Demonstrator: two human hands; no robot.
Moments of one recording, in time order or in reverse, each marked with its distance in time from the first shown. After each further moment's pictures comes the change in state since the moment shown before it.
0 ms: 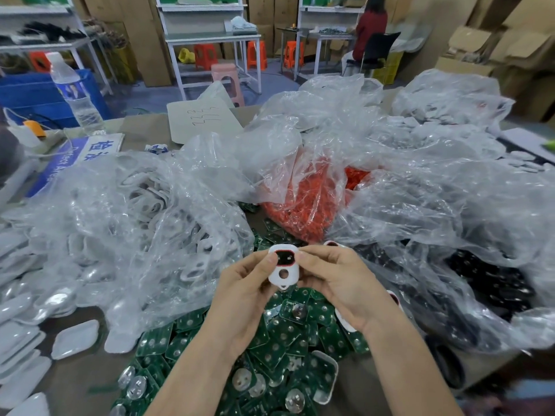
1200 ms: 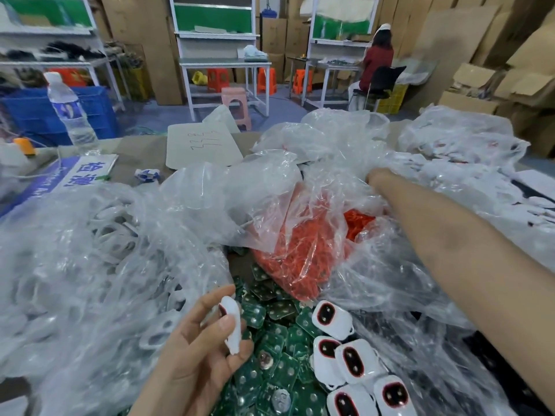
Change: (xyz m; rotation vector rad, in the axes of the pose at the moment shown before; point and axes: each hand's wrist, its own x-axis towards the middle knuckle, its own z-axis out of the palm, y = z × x) left_hand 0.020 0.009 -0.011 -0.314 0.084 -0.009; right_hand 0.319 -0.108 -0.195 -1.637 0.365 0.266
